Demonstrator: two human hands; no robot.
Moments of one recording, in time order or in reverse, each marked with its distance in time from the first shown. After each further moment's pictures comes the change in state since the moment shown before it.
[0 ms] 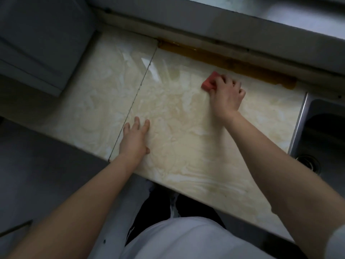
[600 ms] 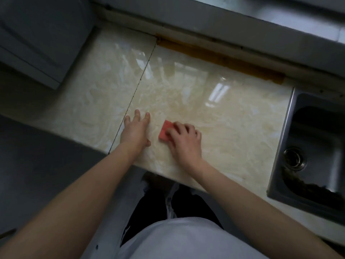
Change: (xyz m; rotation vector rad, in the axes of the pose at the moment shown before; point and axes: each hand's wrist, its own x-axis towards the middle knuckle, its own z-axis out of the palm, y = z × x) left_hand -0.001 -0.003 -0.003 0.015 -0.012 0.046; right_hand -0.195 -0.053 0.045 -0.027 -0.131 -0.360
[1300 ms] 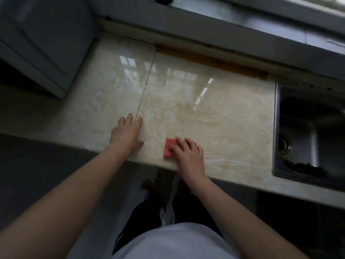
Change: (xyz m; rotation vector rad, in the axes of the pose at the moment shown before) left_hand 0.005 -0.093 -0.011 0.137 0.045 0.233; right_hand -0.056 -0.068 0.029 -0.056 0.001 0.152
